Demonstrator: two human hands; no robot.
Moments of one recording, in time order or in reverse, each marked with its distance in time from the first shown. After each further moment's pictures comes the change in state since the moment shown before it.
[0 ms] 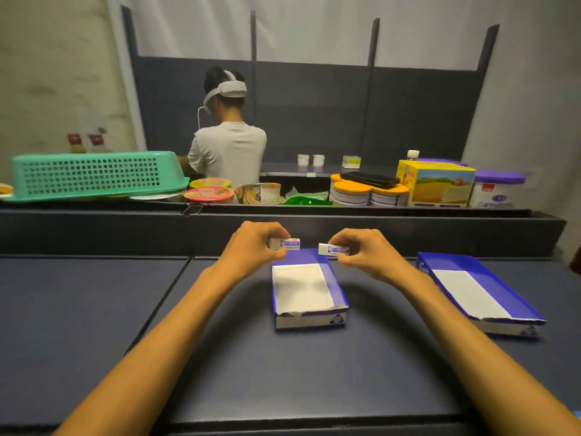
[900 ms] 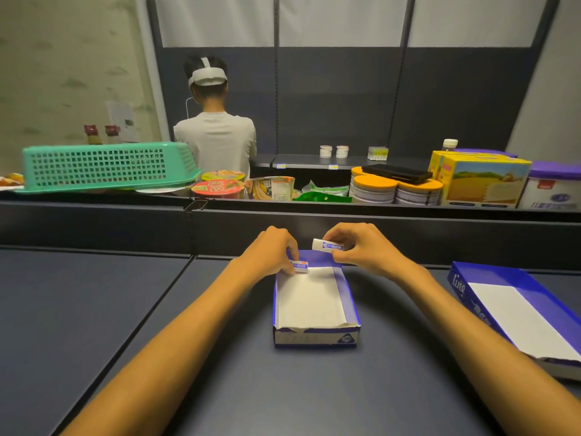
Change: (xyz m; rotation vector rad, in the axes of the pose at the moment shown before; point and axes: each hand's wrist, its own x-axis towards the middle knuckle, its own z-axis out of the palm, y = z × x) left_hand 0.048 -0.021 0.040 0.319 -0.270 -0.141; right_hand 0.062 0.029 0.024 0.117 -0.103 -0.055
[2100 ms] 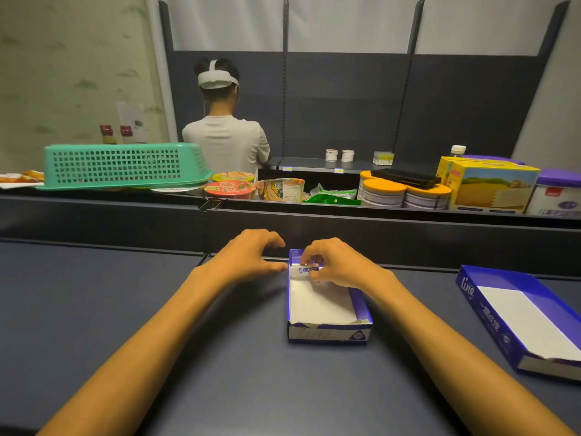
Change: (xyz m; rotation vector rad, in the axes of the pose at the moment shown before) left_hand -0.050 -0.045 -0.026 -0.049 0.097 0.063; right_hand 0.015 -0.033 0.051 -0.352 -0.171 -0.109
